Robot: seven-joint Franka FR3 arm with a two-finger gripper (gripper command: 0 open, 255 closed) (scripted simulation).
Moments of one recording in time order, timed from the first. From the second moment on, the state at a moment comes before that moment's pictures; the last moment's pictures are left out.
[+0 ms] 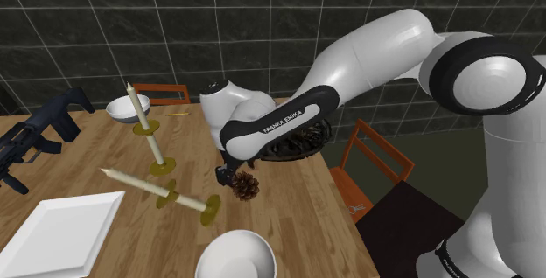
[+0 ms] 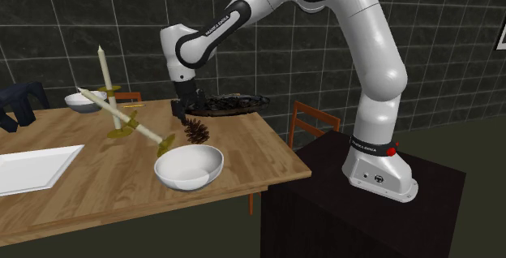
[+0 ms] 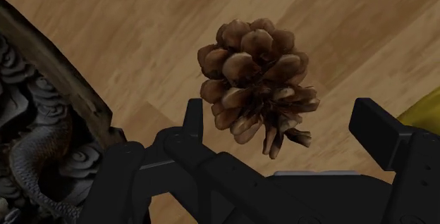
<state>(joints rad) 0.26 0.51 0.33 -1.74 -0.28 2.10 0.48</state>
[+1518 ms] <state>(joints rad) 0.26 0.49 0.34 -1.73 -0.27 2.08 0.48</state>
